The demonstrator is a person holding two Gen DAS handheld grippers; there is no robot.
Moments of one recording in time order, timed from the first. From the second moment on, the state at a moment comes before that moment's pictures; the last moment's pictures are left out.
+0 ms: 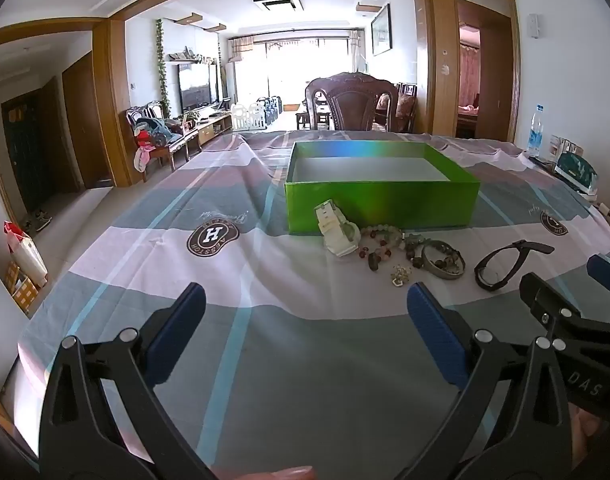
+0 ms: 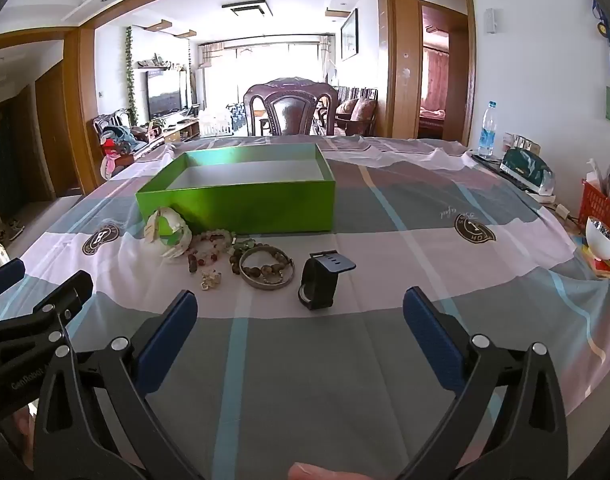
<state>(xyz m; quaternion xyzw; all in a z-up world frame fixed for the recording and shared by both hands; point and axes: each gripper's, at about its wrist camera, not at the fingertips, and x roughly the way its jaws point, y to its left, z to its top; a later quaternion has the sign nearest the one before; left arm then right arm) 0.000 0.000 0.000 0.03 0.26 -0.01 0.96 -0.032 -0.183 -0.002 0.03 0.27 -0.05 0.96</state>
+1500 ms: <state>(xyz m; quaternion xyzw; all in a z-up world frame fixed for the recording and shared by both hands) 0.000 0.000 0.000 0.03 0.27 -0.01 0.96 -0.032 -0.183 -0.002 0.03 0.27 -0.05 0.96</state>
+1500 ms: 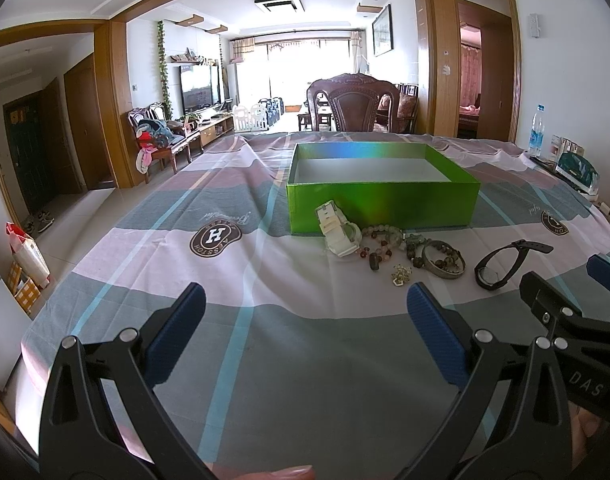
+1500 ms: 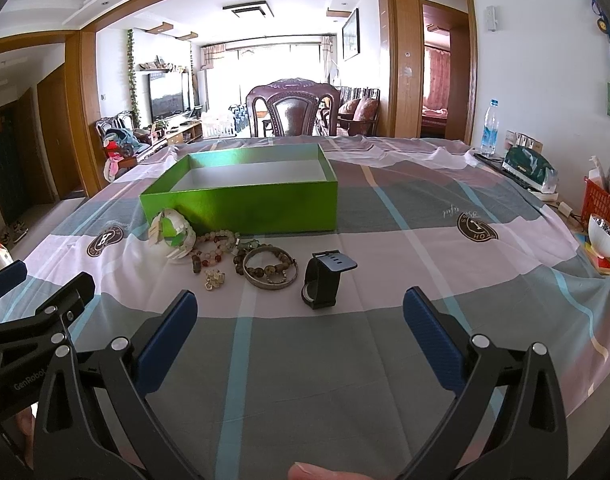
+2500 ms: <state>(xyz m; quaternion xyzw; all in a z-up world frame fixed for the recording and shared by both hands) 0.000 0.001 0.000 0.03 0.27 -0.01 0.96 -0.031 -0.184 0.001 0.03 0.28 -0.05 0.96</state>
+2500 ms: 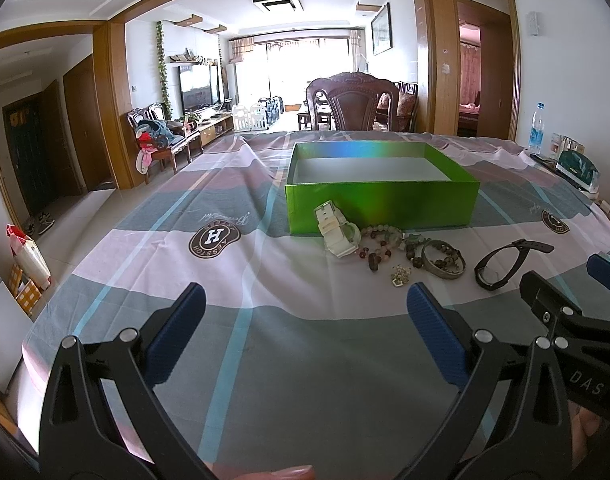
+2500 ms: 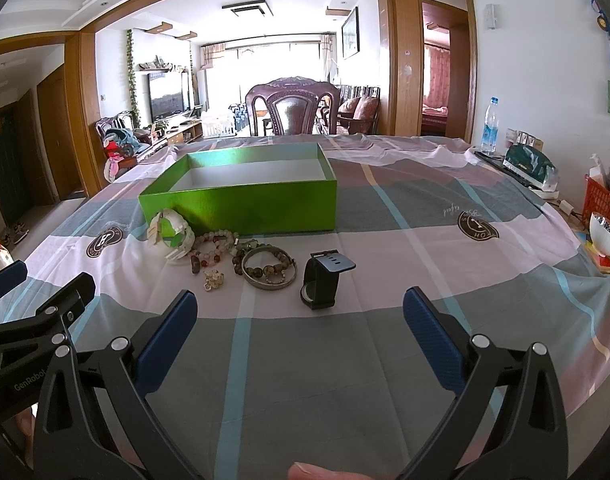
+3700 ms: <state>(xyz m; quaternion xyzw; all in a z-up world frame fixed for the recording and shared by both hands) 0.002 0.000 -0.003 0.03 0.27 -0.01 0.96 -0.031 -0.183 -0.002 0.04 0.28 -0.05 0.96</state>
